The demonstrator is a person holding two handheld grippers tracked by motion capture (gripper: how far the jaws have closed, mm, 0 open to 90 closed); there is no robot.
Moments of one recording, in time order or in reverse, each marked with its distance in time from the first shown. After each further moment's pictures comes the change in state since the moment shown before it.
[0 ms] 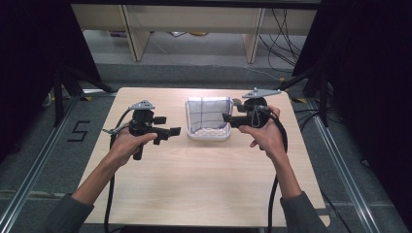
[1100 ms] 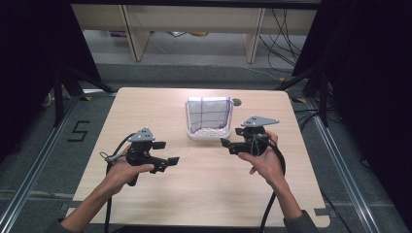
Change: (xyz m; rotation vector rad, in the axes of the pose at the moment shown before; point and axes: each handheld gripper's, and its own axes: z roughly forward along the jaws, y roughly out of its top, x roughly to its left) left arm -0.031 -0.064 -0.014 0.068 -0.035 0.093; right arm 0.024 -0.065 0.000 0.010 0.039 -0.005
